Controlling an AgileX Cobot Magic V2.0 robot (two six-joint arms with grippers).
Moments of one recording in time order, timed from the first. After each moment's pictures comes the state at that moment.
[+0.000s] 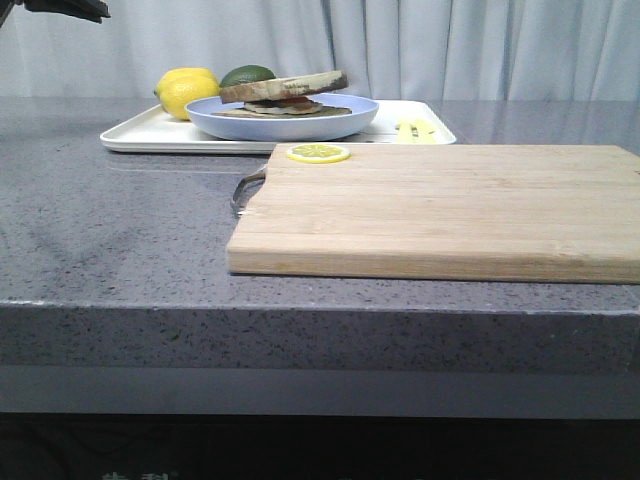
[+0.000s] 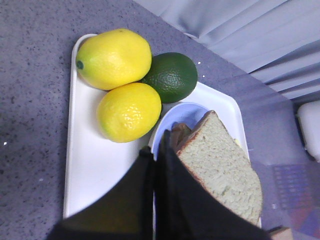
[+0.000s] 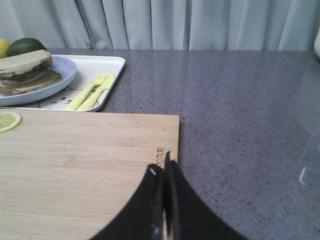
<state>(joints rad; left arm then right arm) 0.16 2.45 -2.69 -0.86 1.25 0.03 -0.01 0.33 -0.37 0.13 0.28 -0.06</state>
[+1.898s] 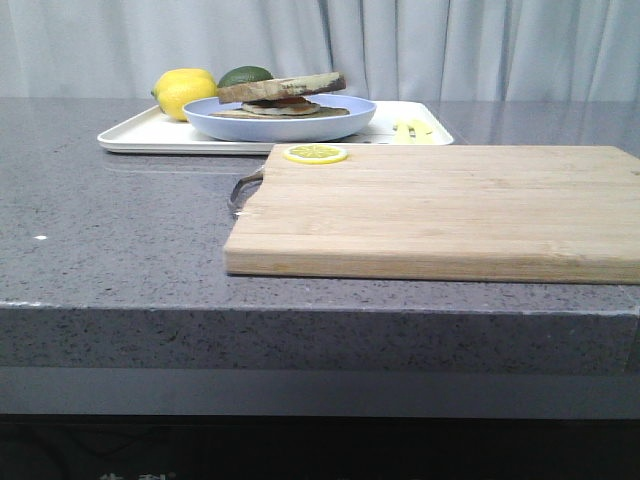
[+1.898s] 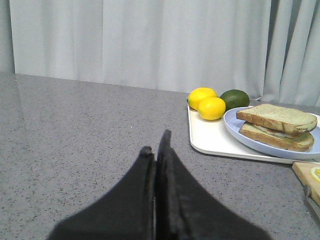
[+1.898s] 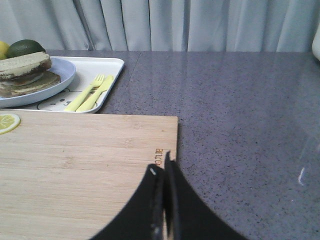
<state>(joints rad) 0.01 0.23 -0.43 -0.03 0.32 -0.03 -0.01 0.33 -0.37 0.13 0.28 -0.06</state>
